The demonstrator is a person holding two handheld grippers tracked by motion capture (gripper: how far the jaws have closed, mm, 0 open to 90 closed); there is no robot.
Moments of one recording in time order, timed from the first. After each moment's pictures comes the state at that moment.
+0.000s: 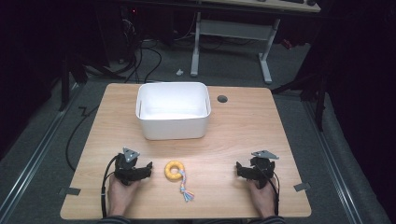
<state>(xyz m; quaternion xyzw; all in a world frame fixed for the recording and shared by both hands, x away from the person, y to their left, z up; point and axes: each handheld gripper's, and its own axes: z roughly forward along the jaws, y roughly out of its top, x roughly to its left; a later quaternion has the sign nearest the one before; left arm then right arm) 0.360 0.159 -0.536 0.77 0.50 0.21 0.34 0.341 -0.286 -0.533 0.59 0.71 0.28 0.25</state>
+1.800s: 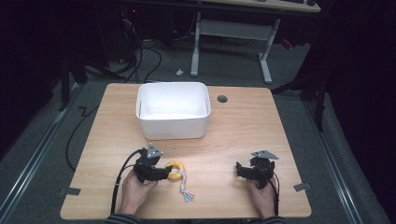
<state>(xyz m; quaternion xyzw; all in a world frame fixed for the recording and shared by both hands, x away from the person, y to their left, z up) 0.357 0.097 -0.495 0.84 0.40 0.12 0.34 0.341 -0.286 -0.533 0.59 0.71 0.28 0.25</state>
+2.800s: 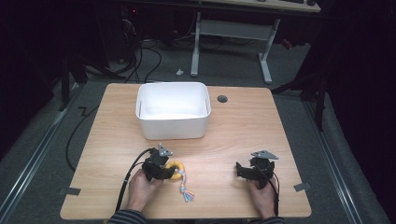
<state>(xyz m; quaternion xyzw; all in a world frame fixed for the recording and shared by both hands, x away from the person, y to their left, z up) 0.368 0.075 -0.511 0.87 0.40 0.11 0.29 0.340 -0.285 -0.532 0.59 0.71 0.28 0.25</state>
